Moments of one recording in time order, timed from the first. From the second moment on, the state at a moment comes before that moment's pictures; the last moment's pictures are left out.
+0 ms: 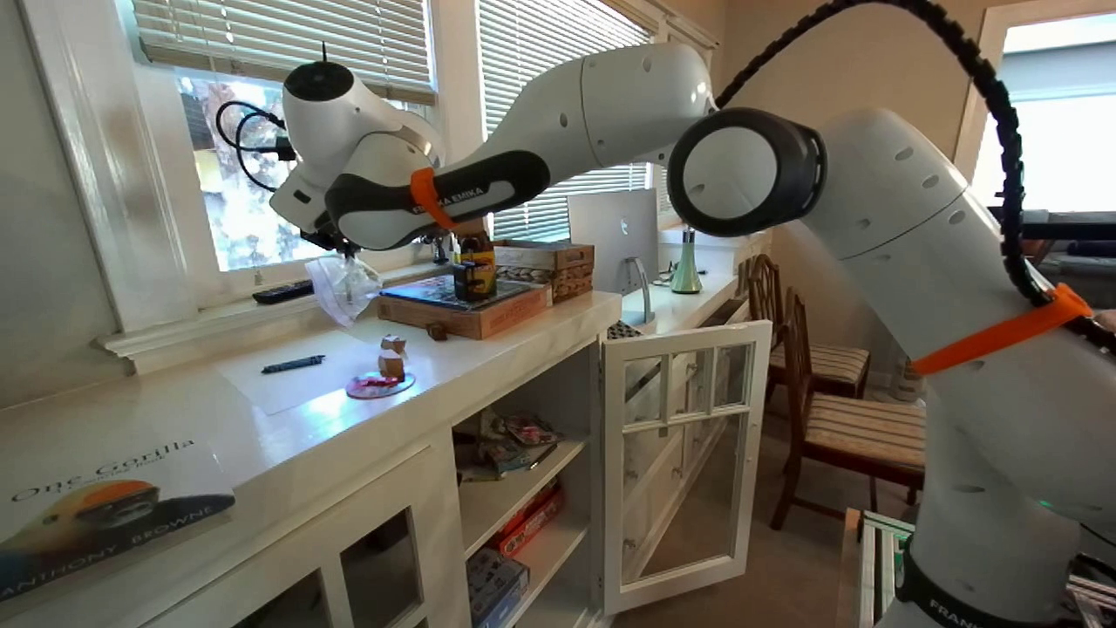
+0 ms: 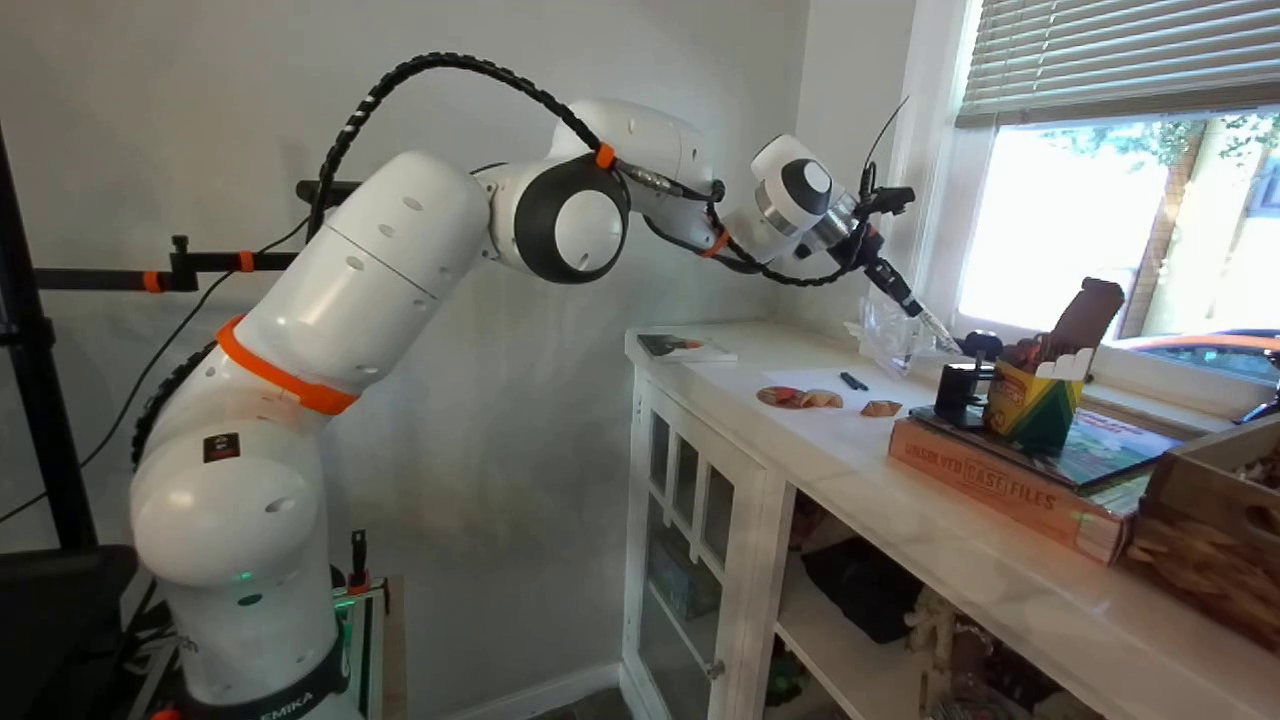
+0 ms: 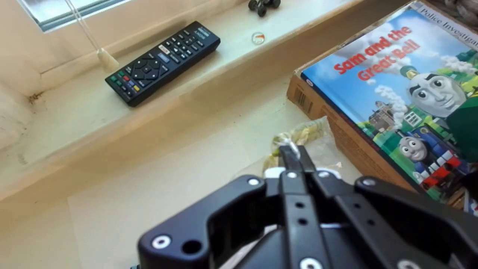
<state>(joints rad) 0.19 0.66 0.05 -1.02 -0.79 2.23 -2.01</state>
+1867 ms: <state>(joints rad) 0.21 0.67 0.09 -0.96 -0.66 2.06 -1.99</state>
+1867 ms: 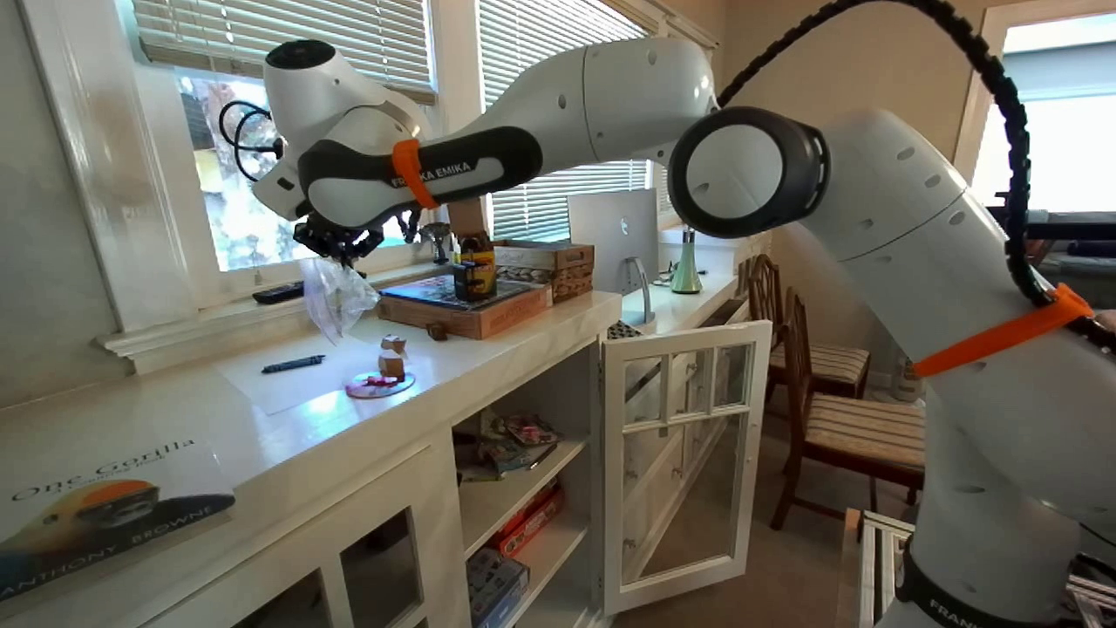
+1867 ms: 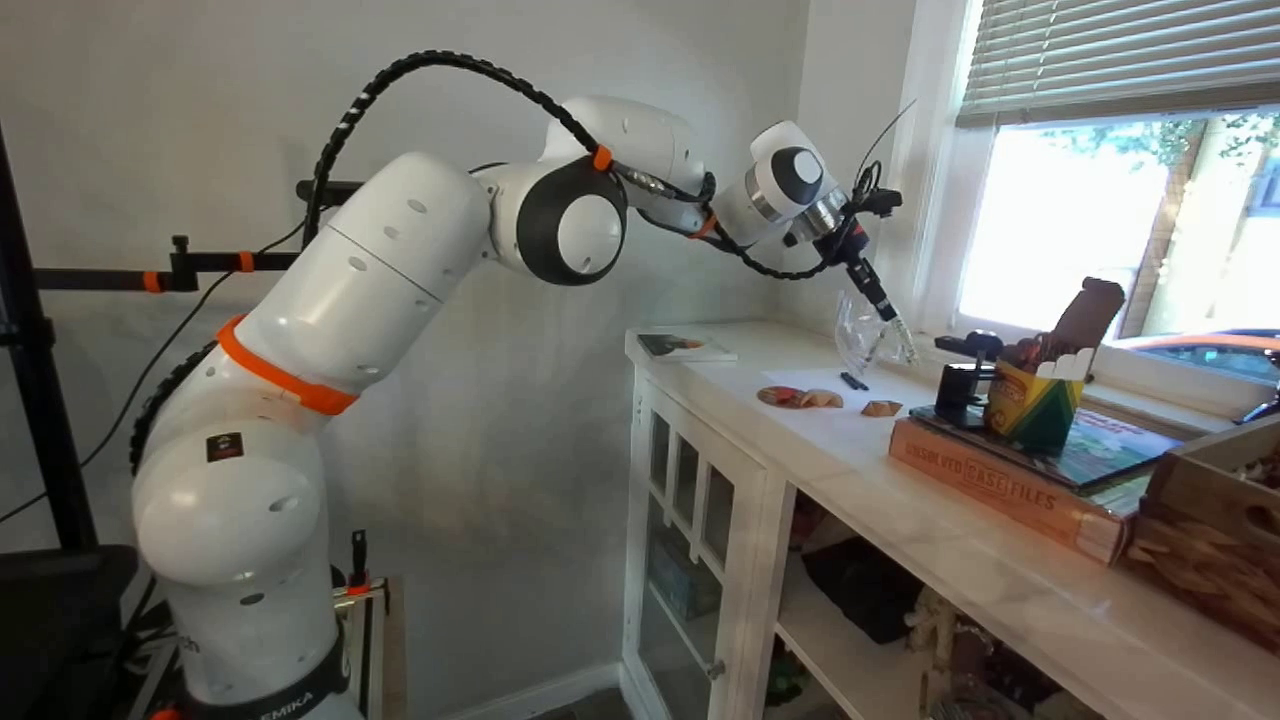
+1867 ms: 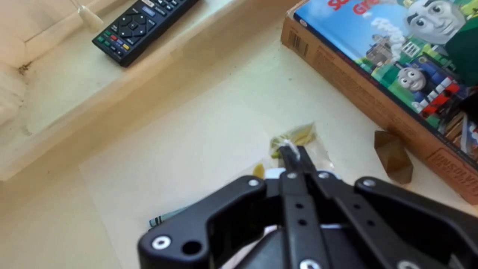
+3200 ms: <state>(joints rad) 0.15 0.66 0.11 -0.94 -0.52 2.01 -1.97</state>
